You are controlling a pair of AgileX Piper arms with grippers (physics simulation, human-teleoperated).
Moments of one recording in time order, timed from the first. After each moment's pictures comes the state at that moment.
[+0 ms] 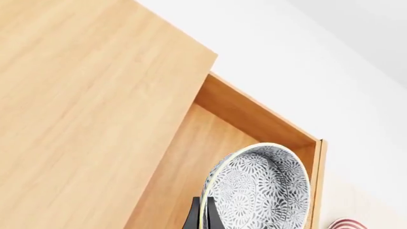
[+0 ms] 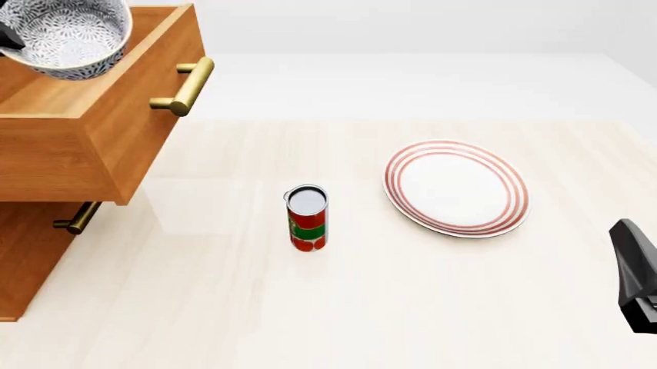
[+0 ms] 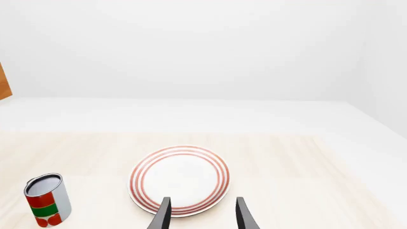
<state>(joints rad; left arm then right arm) 0.16 1.27 -1.26 0.65 -0.46 0.00 0.01 -0.03 0.01 -0.01</state>
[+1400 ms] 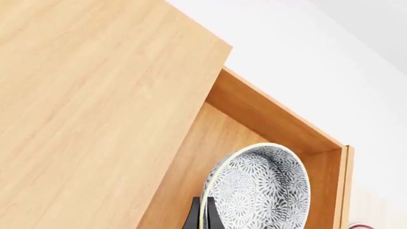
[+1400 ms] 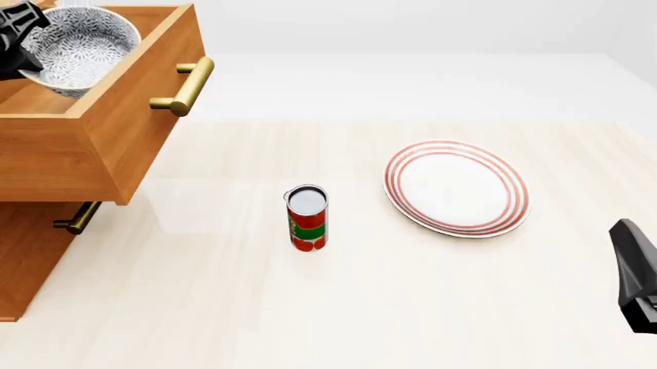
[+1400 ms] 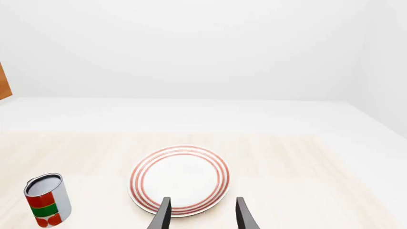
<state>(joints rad) 0.17 1.34 -1.21 0.57 -0.46 0.00 0.01 -0.03 0.01 -0.01</state>
